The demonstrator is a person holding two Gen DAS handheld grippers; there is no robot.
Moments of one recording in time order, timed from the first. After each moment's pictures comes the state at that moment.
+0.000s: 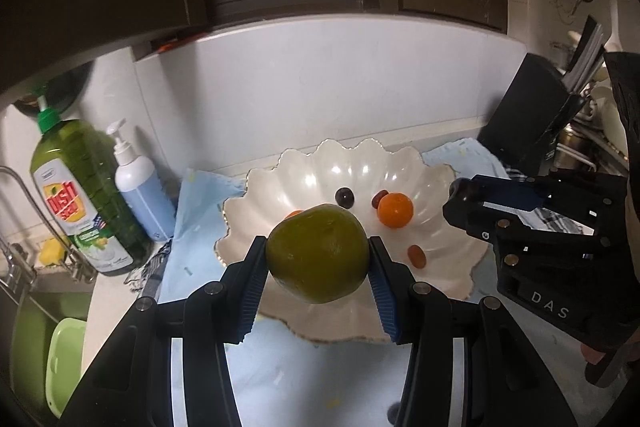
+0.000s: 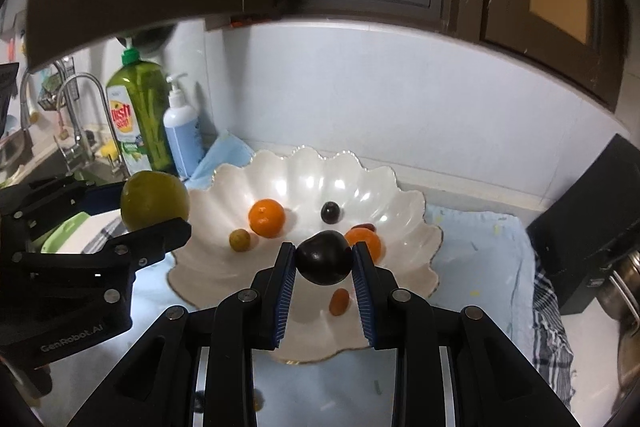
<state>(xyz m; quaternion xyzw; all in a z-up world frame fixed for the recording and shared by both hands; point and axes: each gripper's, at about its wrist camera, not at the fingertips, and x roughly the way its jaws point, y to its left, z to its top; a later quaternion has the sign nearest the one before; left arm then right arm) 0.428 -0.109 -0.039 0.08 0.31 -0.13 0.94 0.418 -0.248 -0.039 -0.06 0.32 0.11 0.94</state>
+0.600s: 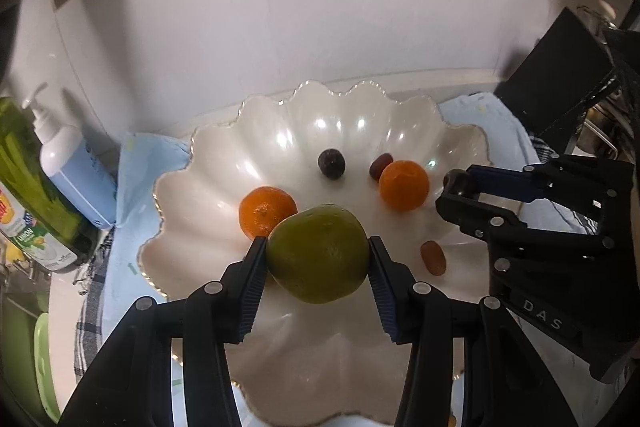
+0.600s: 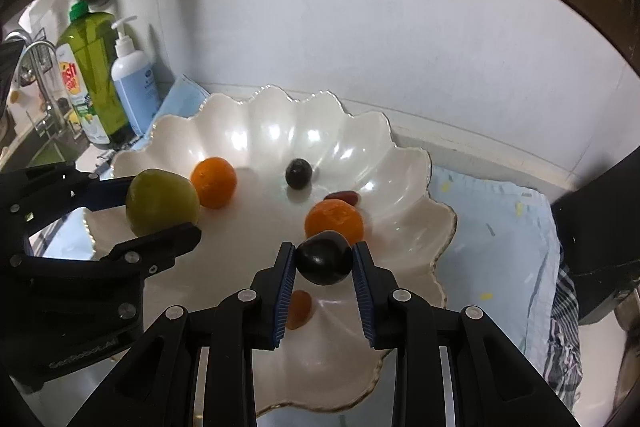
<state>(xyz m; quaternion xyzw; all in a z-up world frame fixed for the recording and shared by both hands) 0.505 -0.140 -0.092 0.08 0.42 -0.14 0.89 0.490 -0.266 -0.090 -0.07 0.42 0.11 0.90</state>
